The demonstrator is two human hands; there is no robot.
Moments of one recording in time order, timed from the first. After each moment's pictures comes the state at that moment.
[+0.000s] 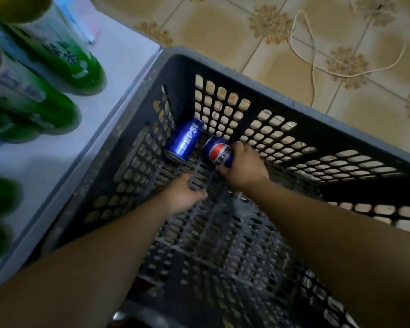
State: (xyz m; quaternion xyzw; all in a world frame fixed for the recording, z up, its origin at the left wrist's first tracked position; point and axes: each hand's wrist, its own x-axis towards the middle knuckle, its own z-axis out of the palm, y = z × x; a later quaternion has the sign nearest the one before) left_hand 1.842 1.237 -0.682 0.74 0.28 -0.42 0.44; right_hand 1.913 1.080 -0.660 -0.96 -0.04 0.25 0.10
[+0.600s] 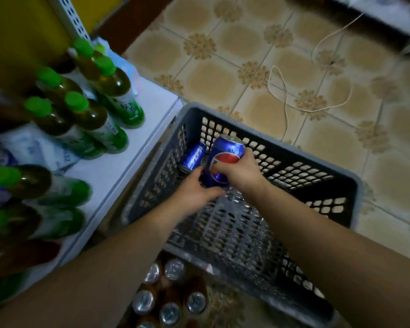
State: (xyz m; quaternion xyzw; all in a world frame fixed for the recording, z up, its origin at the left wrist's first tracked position) left_hand 1.807 1.228 -0.501 0.70 0.22 -0.27 0.62; right_hand 1.865 1.104 -0.482 -0.78 0.16 0.26 0.55
